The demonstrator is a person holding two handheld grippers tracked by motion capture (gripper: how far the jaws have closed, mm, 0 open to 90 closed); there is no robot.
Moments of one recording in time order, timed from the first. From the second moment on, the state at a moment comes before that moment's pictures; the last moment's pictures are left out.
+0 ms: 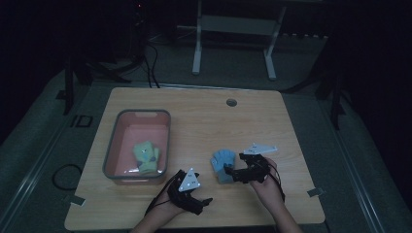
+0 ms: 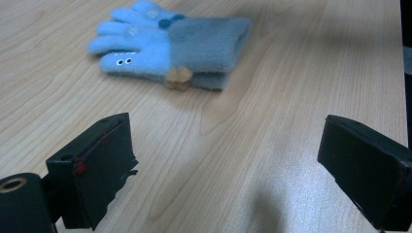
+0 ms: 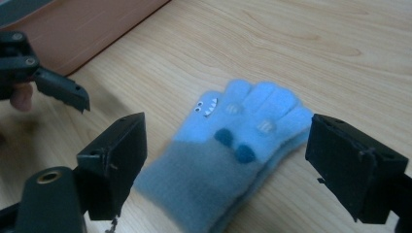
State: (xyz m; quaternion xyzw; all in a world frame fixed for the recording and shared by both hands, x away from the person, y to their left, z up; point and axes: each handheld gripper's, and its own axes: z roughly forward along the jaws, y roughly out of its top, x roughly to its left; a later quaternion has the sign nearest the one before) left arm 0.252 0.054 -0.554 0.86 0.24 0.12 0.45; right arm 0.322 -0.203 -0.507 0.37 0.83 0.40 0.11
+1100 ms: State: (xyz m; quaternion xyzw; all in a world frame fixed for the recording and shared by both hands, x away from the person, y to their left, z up) left arm 0.277 0.008 -0.539 0.88 0.15 0.12 0.43; right arm 0.356 -0.237 -0.503 0.36 0.83 0.42 0.05
